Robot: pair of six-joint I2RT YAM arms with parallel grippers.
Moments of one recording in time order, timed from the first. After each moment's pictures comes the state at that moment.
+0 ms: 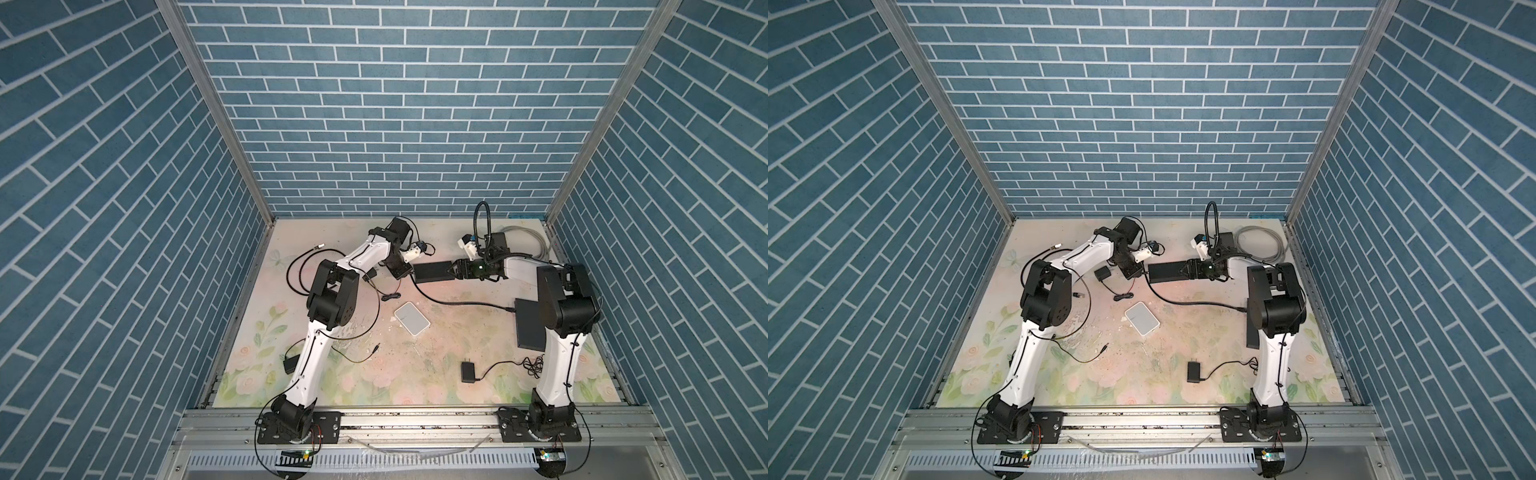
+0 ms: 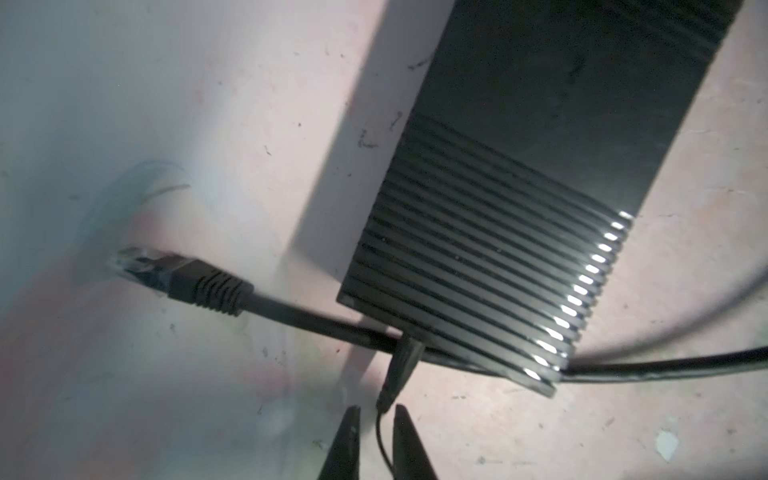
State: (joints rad) left arm -0.49 2.43 2.07 -0.91 0.20 0.54; right arm 0.22 2.08 1.32 -0.19 -0.68 0.05
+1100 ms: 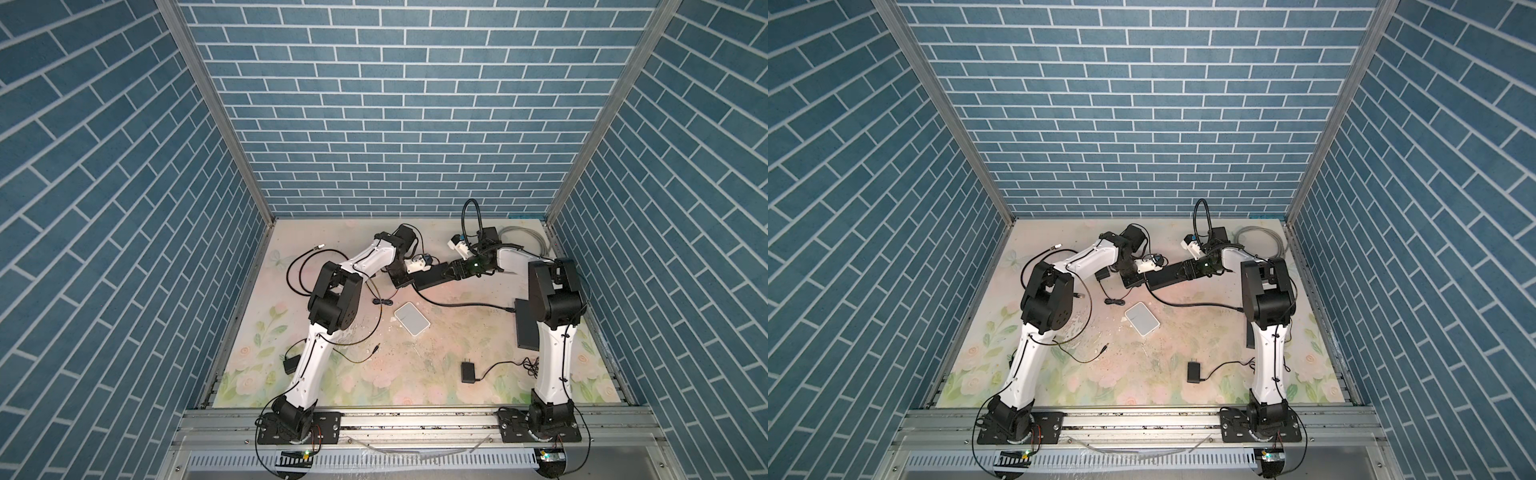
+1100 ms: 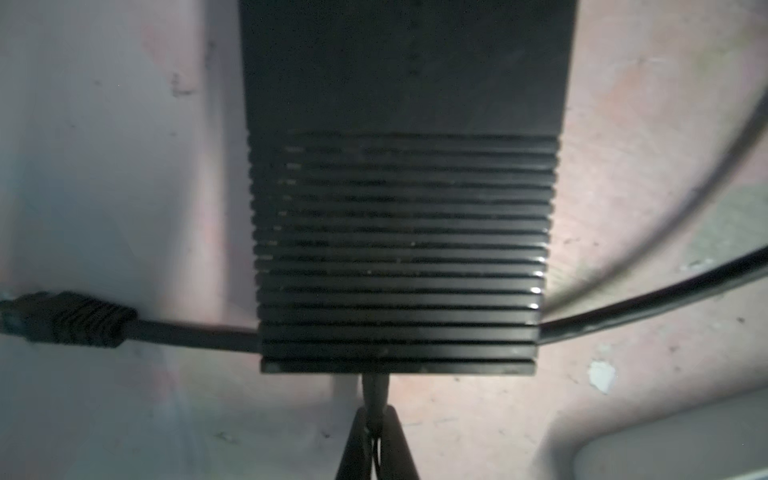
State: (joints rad) left arm -0.54 2.36 1.96 -0.95 0.19 0.65; right arm 0.24 2.19 1.52 -0.47 -0.74 -0.23
